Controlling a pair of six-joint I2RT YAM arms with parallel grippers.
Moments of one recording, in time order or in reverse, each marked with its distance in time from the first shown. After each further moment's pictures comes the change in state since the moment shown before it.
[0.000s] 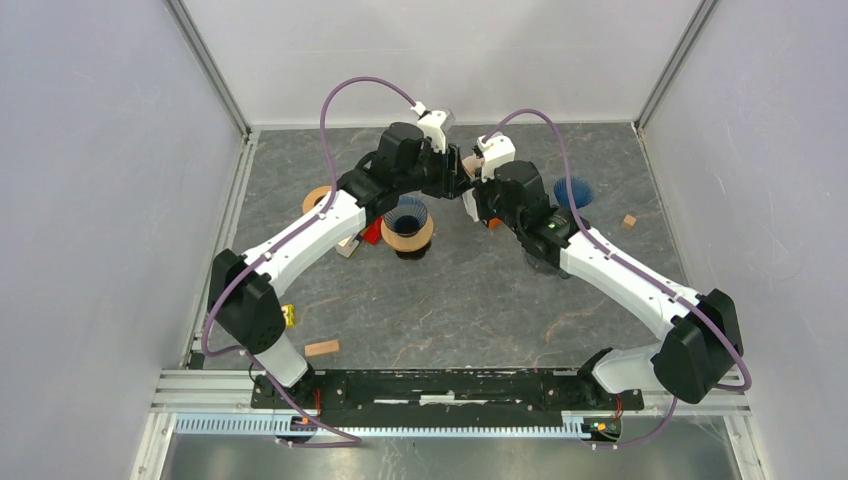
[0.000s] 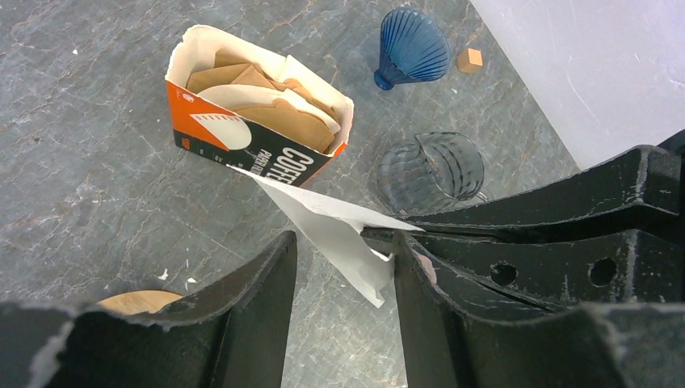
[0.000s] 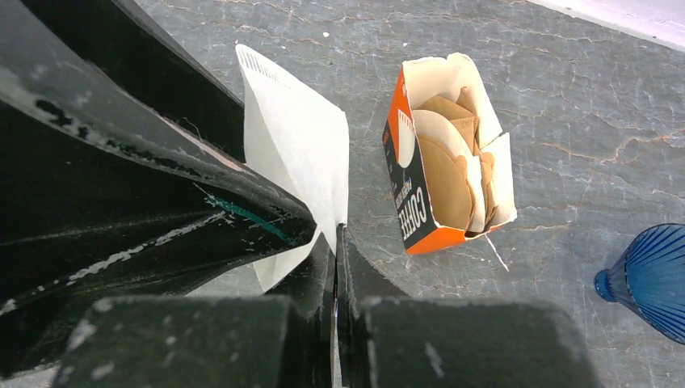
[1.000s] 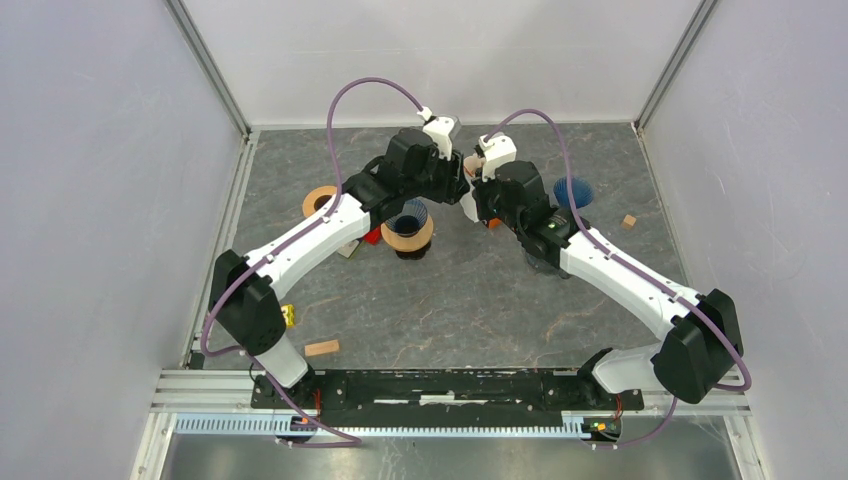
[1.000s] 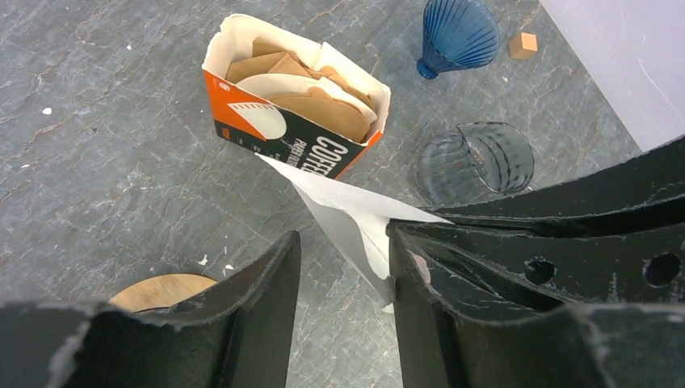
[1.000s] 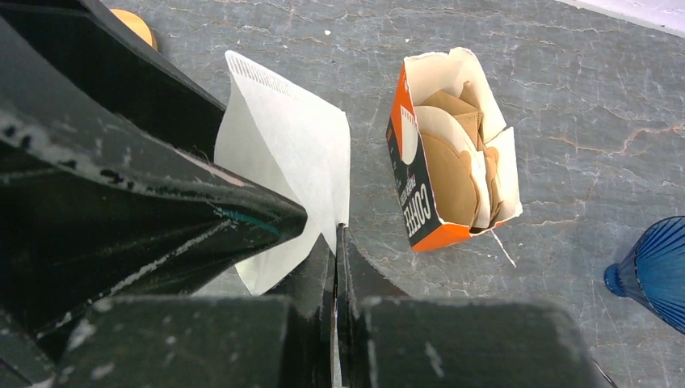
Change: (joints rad) left arm -0.037 0.000 0.000 -0.042 -0.140 0.074; right arm 0.000 0.000 0.000 -0.005 0.002 0.026
